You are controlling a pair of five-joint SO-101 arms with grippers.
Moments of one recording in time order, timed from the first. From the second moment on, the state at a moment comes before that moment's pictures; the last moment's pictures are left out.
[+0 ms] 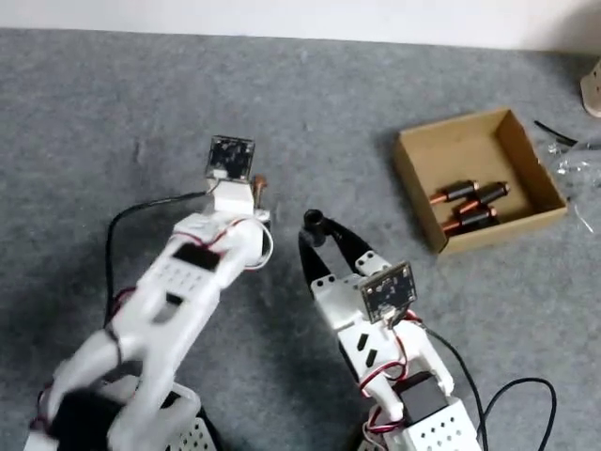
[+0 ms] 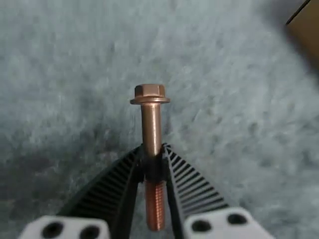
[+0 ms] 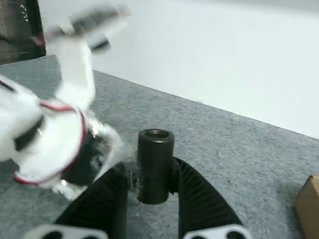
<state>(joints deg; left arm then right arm) 13.9 -24.0 56.0 20.6 15.0 -31.6 -103.0 95.7 18.0 6.4</state>
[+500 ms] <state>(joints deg) 13.2 0.3 48.0 20.7 15.0 -30.7 -103.0 95.7 18.0 6.4</state>
